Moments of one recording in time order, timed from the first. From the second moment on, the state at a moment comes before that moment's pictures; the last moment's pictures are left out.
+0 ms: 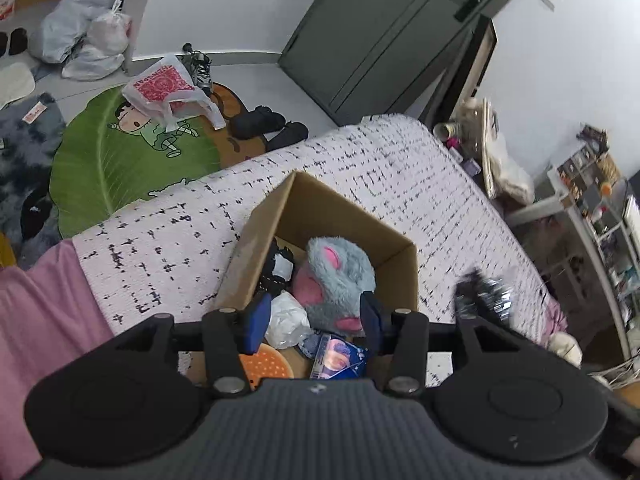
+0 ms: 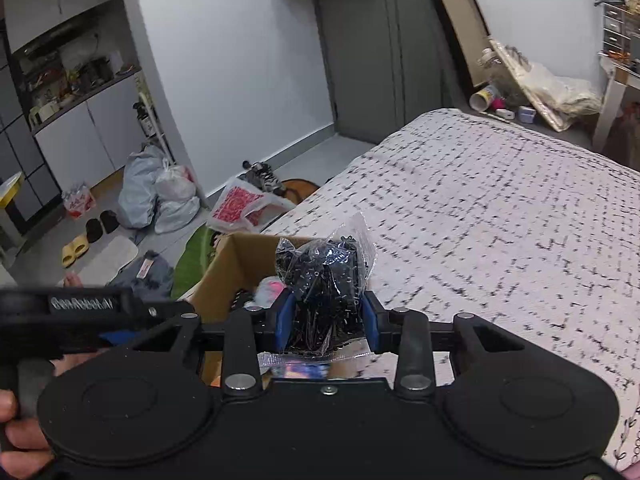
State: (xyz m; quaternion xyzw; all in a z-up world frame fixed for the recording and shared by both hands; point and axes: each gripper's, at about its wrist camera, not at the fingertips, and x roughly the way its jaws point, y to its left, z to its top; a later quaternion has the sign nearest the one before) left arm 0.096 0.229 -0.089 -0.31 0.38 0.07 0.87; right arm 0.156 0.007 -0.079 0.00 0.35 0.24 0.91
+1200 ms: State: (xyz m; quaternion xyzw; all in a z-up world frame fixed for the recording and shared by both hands) left arm 0.080 0.239 -0.070 -0.26 0.40 0.08 0.87; right arm 0.139 0.034 -0.097 0.06 0.44 0.25 0.86
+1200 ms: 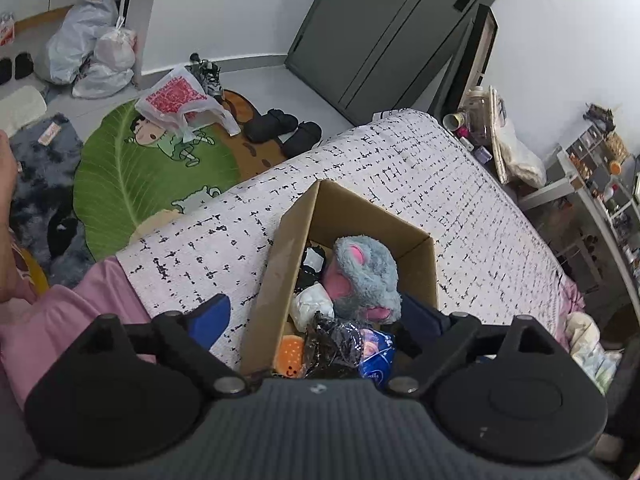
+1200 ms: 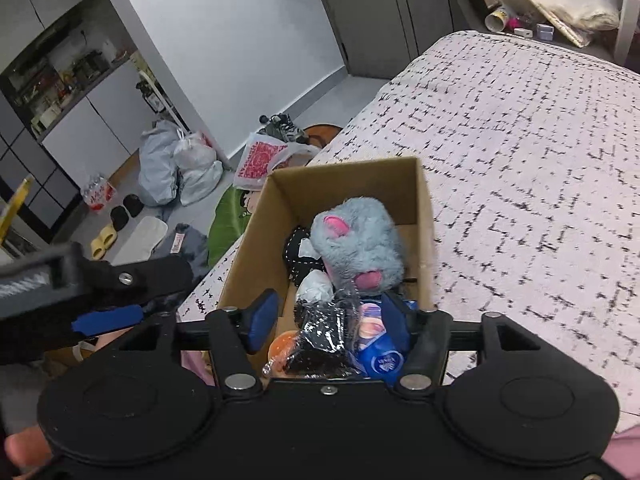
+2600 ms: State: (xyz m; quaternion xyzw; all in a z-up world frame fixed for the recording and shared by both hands) left arm 0.050 0.064 0.025 -0.12 0.41 0.05 0.90; right arm 0.097 -0.182 -0.008 0.08 0.38 0.22 0.89
